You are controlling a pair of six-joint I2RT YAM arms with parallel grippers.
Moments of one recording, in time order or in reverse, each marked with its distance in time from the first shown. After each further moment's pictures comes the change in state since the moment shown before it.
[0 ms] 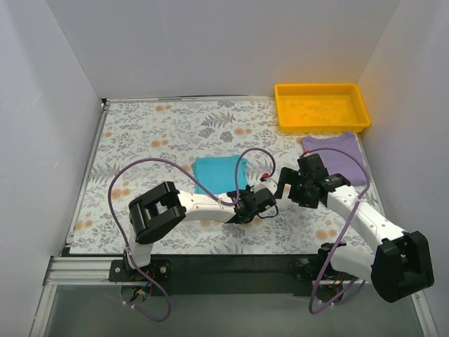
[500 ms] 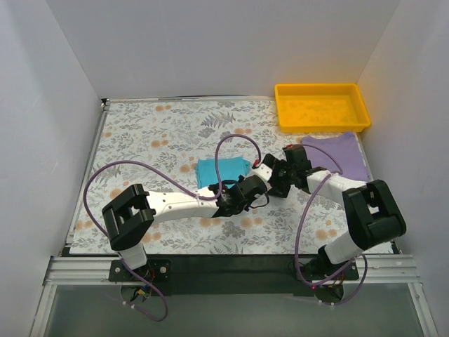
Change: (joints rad) left arm 0.052 -0.219 -0.046 -0.006 0.121 -0.049; right arm -0.007 0.389 0.010 0.525 -0.337 0.222
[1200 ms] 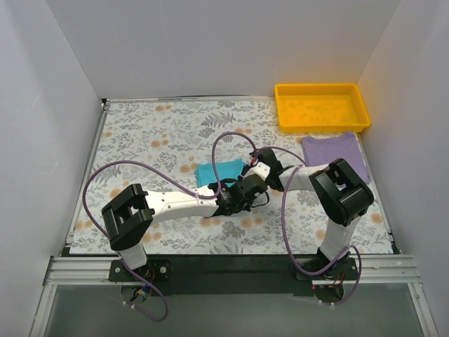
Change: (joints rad) left arm 0.006 -0.002 0.020 -0.042 0.041 -0.095; right arm 0.211 0.312 0.126 0.291 -0.151 0.111
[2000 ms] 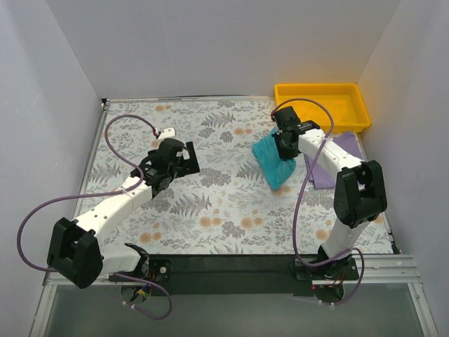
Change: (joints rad) left arm 0.581 -0.472 -0.225 -0.042 0.107 -0.200; right arm -0.177 -0.066 0.510 -0.877 0.699 -0.816
